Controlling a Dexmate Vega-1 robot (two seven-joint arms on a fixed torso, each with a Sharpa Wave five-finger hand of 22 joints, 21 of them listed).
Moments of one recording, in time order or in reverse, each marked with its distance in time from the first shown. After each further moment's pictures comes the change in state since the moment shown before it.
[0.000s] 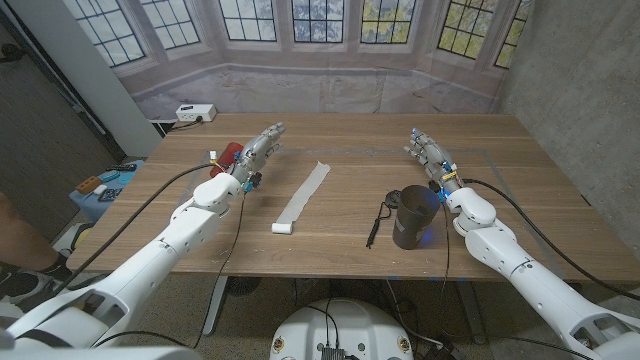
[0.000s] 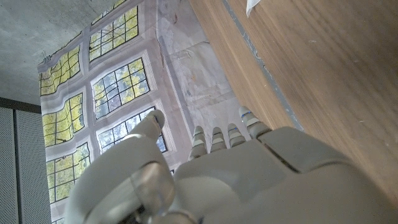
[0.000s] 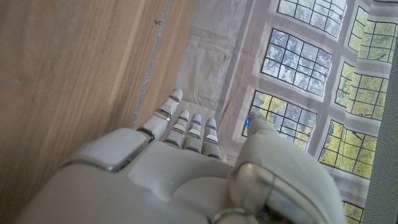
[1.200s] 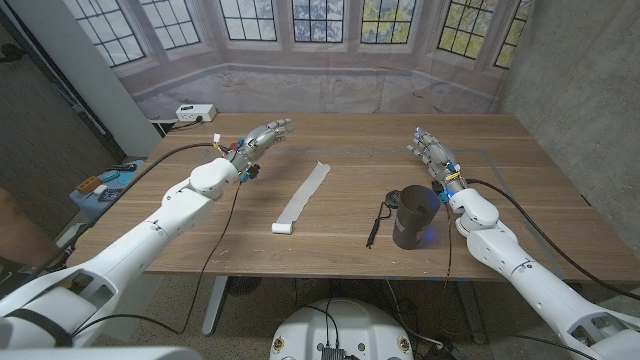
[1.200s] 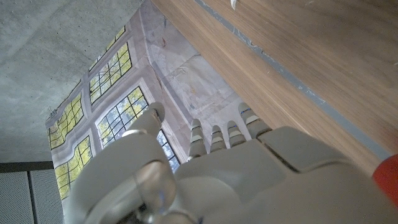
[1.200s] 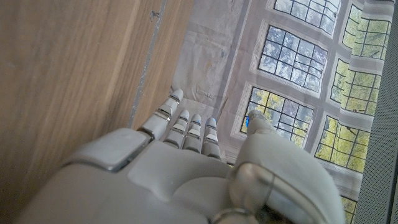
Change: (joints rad) left arm -0.091 0.084 0.060 -0.017 0.176 0.044 -0.017; left_hand 0.073 -0.006 0.008 -0.090 0.012 0.118 0.001 0.012 0.005 0.036 -0.022 -0.007 0.000 0.030 -0.004 0.000 0.000 0.048 0.002 -0.019 0.005; right arm 0.022 0.017 0.005 0.066 0.003 0.054 0.038; right_hand 0.001 0.001 0.004 -0.021 0.000 0.010 0.001 0.004 0.000 -0.006 0.006 0.000 0.000 0.000 0.000 0.008 0.000 0.006 -0.006 0.004 0.000
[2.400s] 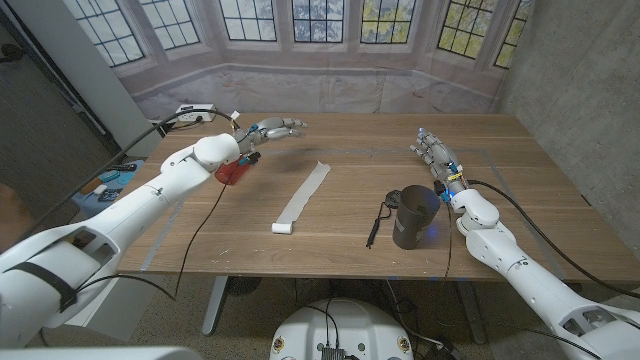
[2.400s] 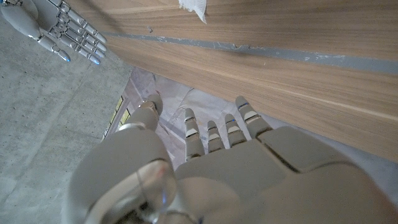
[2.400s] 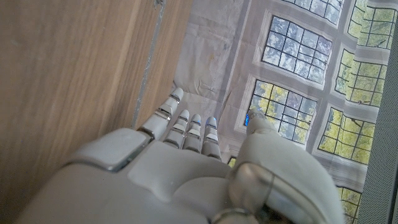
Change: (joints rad) left arm -0.227 0.040 0.154 0.072 0.296 0.030 -0.161; left_hand 0.095 -0.053 -0.020 -0.030 0.003 0.175 -0.044 0.017 0.000 0.082 -0.039 0.005 0.000 0.095 -0.025 0.008 0.000 0.082 -0.021 -0.011 0.000; right arm 0.030 0.024 0.007 0.090 0.020 0.040 0.039; right_hand 0.004 0.004 -0.001 -0.018 0.004 0.014 0.008 0.000 0.000 0.005 0.005 0.000 0.005 0.004 0.003 0.007 -0.005 0.012 0.002 0.004 0.000
